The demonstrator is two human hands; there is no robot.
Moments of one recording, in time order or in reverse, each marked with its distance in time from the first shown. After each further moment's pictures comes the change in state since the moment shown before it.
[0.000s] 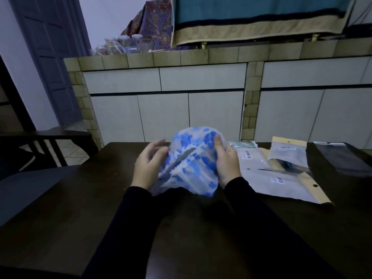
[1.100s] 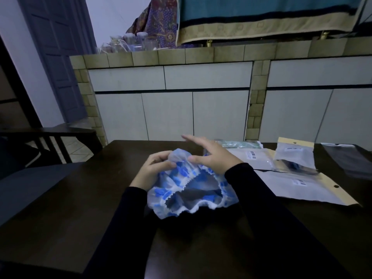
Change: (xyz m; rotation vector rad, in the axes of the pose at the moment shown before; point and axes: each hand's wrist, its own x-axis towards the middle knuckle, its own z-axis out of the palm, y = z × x) left_hand -0.014 0.019 -0.009 -0.321 -0.470 -0.132; right_hand 0.015 -0.025 0.005 -0.936 -0.739 -0.329
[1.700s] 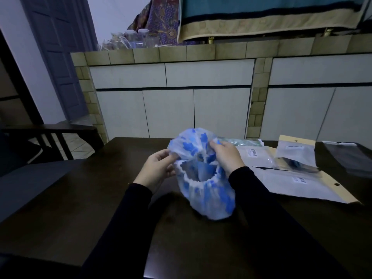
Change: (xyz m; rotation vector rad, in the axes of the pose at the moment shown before) left_hand 0.008 -0.018 0.009 -0.091 0.293 -0.215; right_hand 0.008 0.025 0.019 0.525 0.528 0.589
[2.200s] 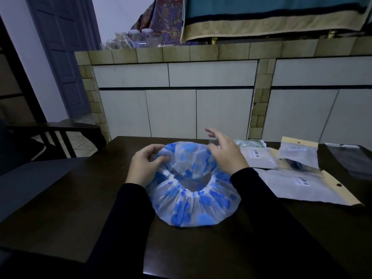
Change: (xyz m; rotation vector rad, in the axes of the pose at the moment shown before) left_hand 0.000 0.004 -0.037 0.524 0.259 0.332; right_hand -0.012 -0.009 -0.011 -0.466 -0.111 -0.442
